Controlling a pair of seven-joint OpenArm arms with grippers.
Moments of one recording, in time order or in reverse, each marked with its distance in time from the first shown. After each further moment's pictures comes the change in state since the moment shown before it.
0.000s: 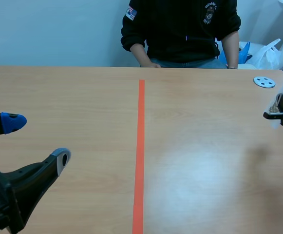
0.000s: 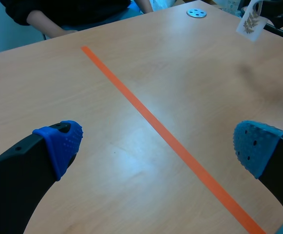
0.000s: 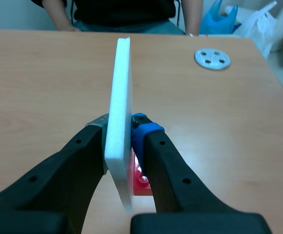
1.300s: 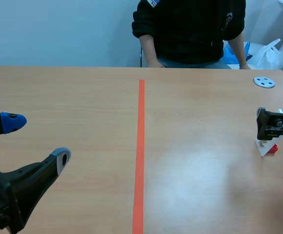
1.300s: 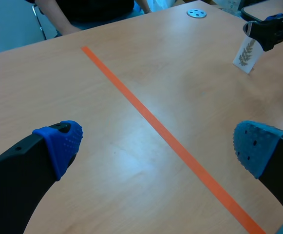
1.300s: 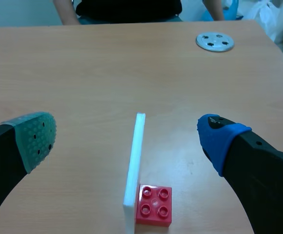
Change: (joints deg) left arm 0.0 0.0 0.0 0.0 0.0 0.0 0.0; right arm -1.1 -1.2 -0.3 -5.6 0.0 2.4 7.2
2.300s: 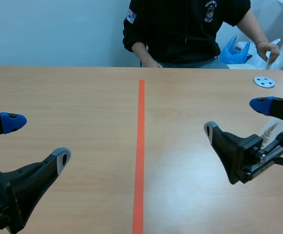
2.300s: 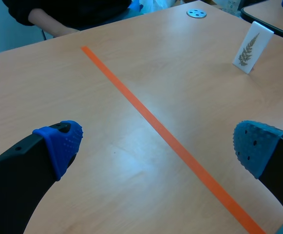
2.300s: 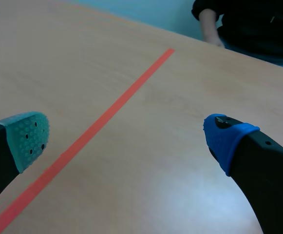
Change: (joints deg) left arm 0.0 0.0 0.0 0.0 0.0 0.0 0.0; right arm -38.6 4.9 0.0 58.8 0.0 1.9 -13.8
